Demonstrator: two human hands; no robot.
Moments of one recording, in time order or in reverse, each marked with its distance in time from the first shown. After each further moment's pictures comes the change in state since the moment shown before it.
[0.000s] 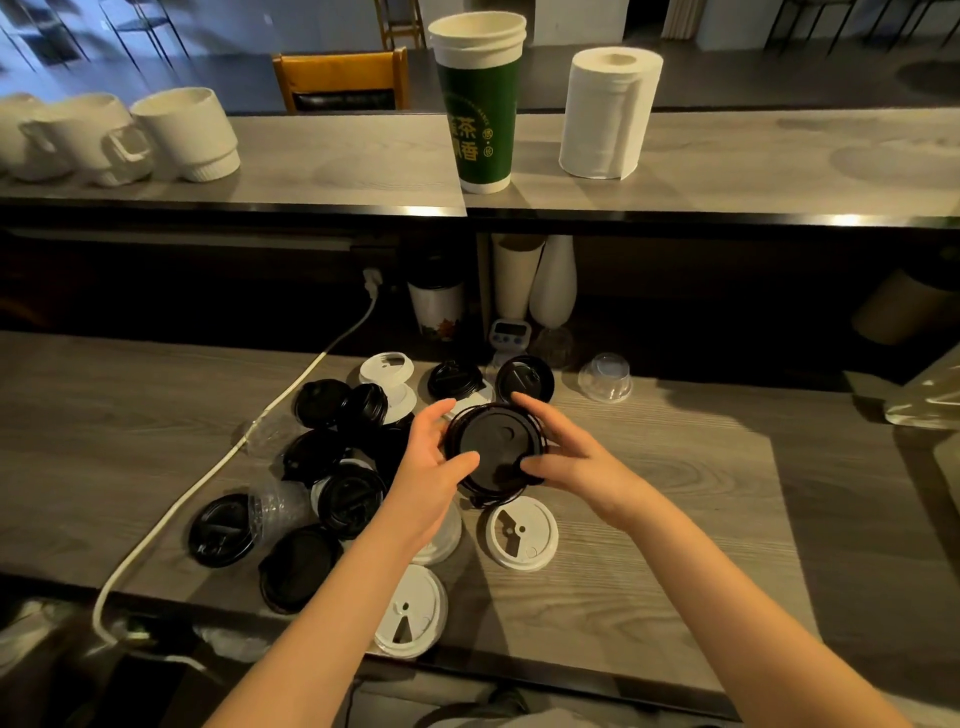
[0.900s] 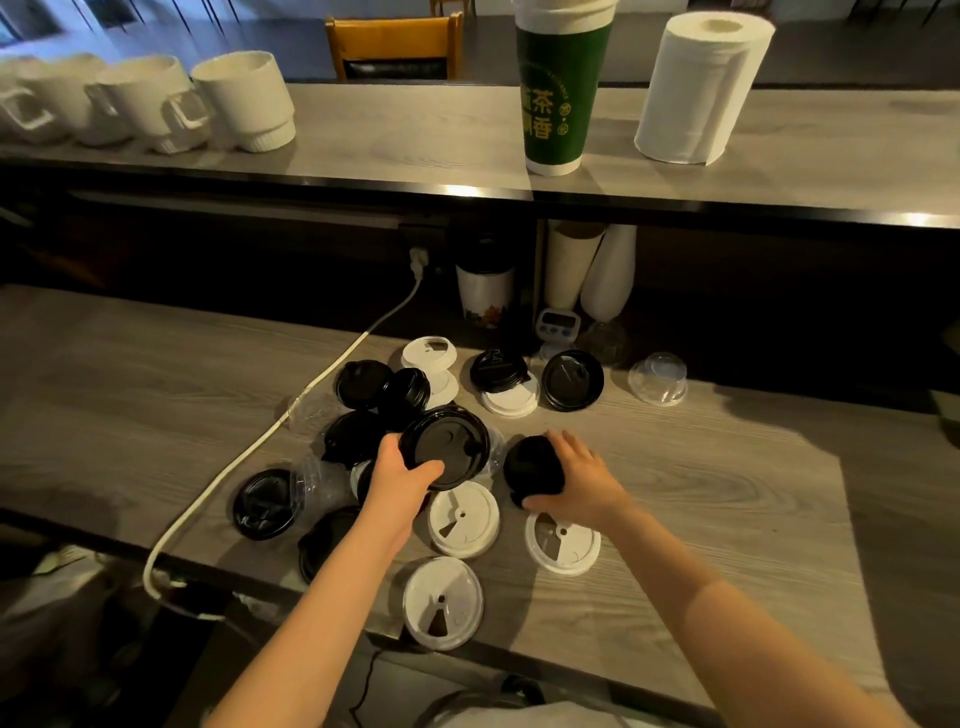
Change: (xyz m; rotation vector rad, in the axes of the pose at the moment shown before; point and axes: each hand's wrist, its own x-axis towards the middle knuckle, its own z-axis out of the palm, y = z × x) left_hand 0.011 -0.019 -0.072 0.155 0.346 -0.211; right_hand 0.070 0.089 0.007 -0.999 0.043 0.288
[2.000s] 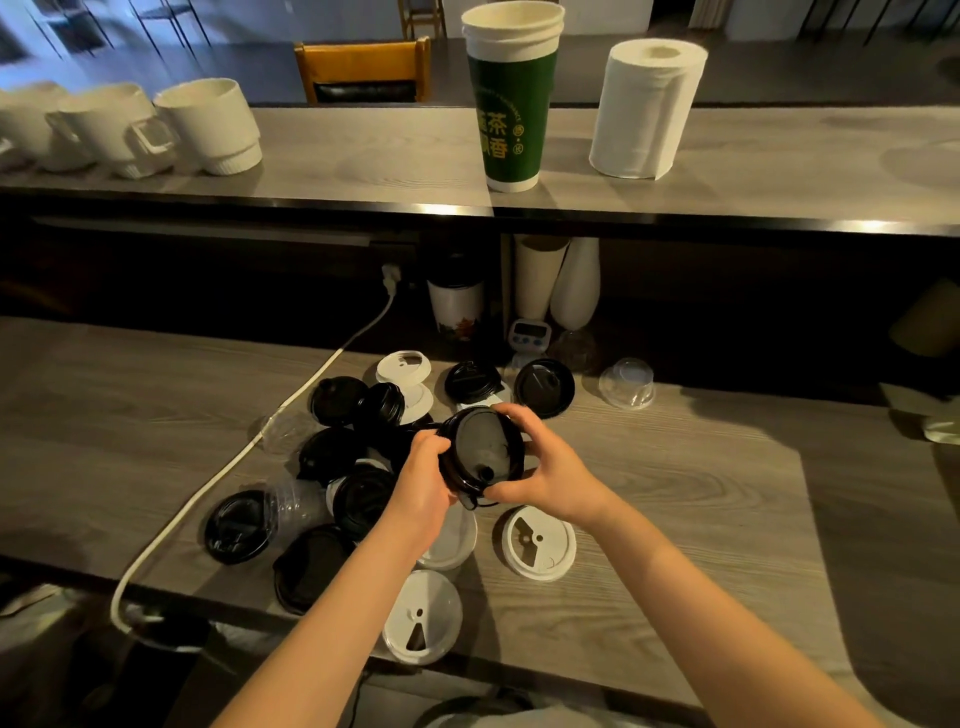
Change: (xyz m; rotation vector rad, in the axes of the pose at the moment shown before) left_hand -0.023 0.024 0.048 -0.206 -0.189 -0.057; right_hand -0.043 -0.041 -0.040 0.663 0.111 -0.379
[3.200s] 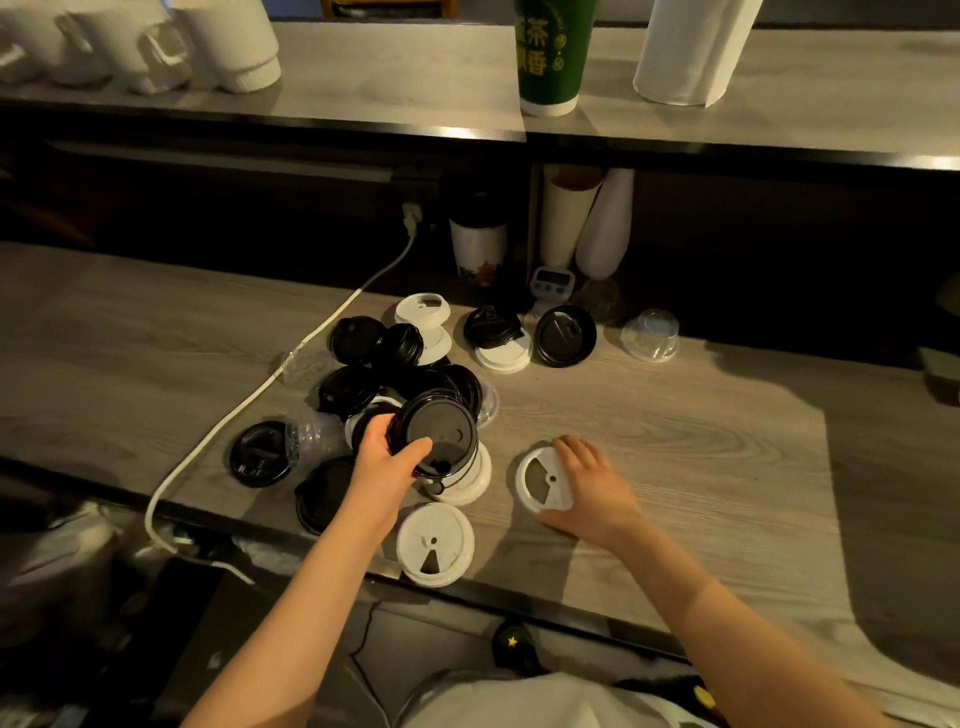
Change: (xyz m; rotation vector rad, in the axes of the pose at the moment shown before) left_hand -0.020 -0.036 -0.062 0.083 0.154 0.093; right_hand -0.046 0.090 0.011 -0.884 -0.178 0.309
